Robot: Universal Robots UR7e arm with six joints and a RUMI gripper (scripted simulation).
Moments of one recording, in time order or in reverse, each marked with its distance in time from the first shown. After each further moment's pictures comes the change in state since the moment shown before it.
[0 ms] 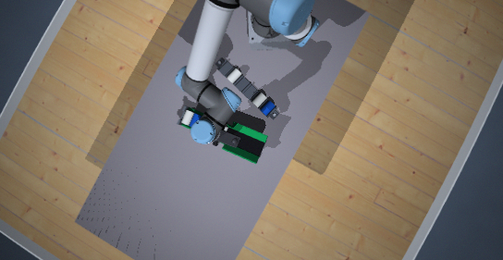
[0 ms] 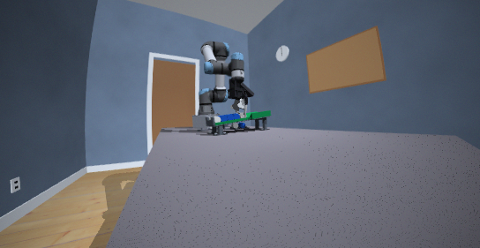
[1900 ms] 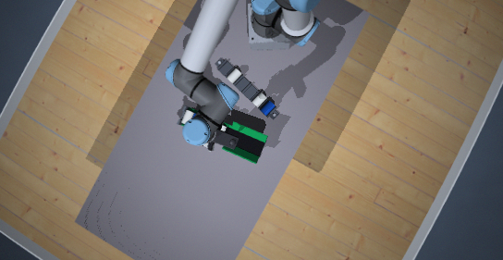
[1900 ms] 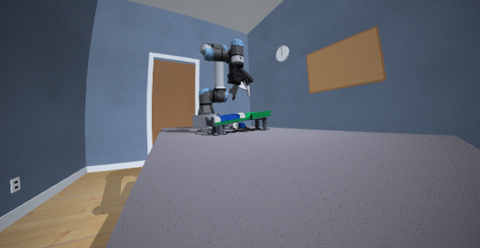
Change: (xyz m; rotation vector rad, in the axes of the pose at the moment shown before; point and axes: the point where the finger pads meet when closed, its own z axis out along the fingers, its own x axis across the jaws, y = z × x) arm 0.000 0.000 -0.090 0.000 0.000 0.000
